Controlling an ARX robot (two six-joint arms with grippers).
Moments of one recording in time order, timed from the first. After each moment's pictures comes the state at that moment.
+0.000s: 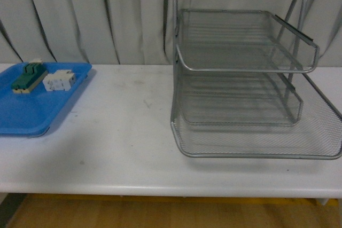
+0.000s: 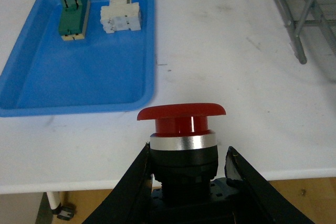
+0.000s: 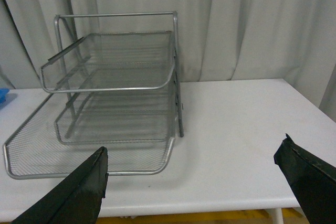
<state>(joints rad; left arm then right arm) 0.02 1.15 0.49 0.16 0.03 0.09 -0.01 0.00 0.01 0.00 0.00 0.00</state>
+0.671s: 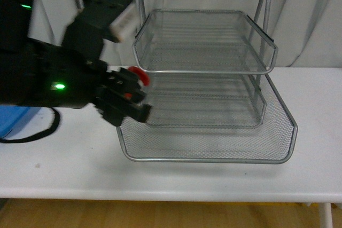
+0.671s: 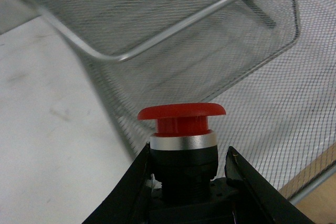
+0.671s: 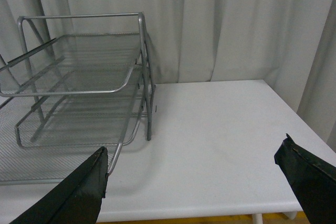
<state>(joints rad) -0.35 1.72 0.85 0.31 0.16 0.25 -0.01 0.00 0.01 0.00 0.00 0.00</state>
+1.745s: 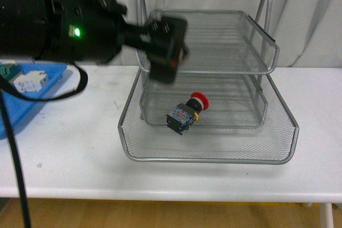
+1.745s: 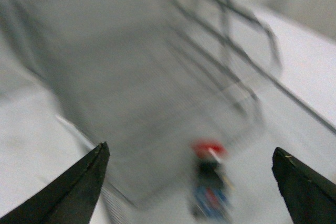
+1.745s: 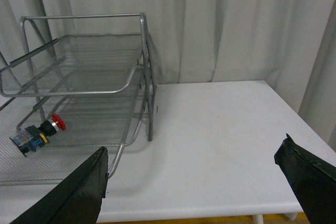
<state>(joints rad) -0.39 1.68 0.85 0.58 0.13 0.09 -0.01 0.00 0.01 0.00 0.00 0.00</state>
